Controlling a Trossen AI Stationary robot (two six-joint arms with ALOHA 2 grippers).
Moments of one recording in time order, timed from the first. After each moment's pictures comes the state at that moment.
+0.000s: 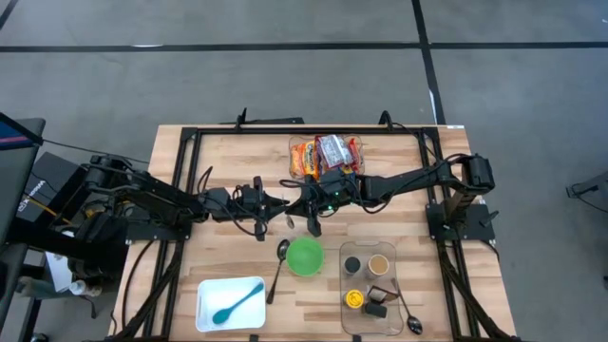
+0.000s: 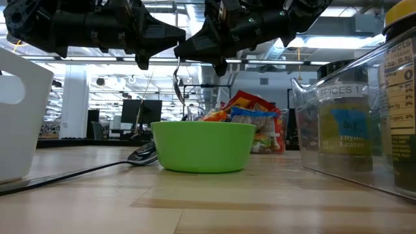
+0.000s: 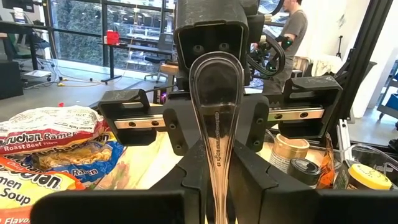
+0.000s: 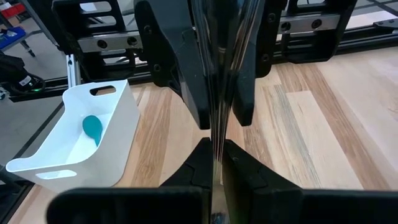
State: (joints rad) left arm -0.12 1.37 0.37 1.05 -0.26 -0.11; right arm -0.01 1.76 1.07 0.33 -0.15 0.17
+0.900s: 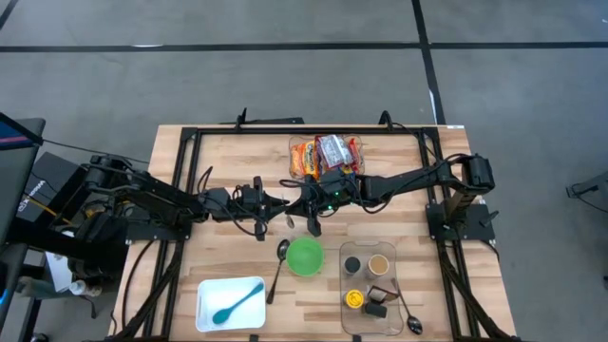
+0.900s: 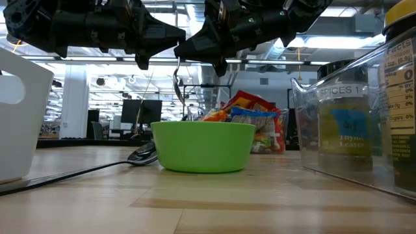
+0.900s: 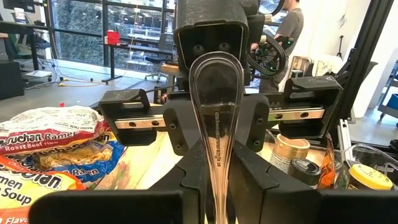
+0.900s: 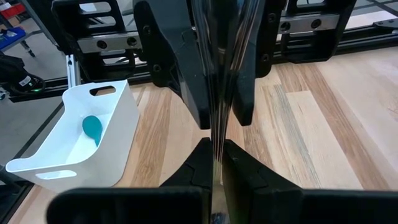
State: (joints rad) left arm -0.12 1.37 0.37 1.05 -0.26 -0.11; right arm -0.01 1.76 1.07 0.33 -0.15 0.18
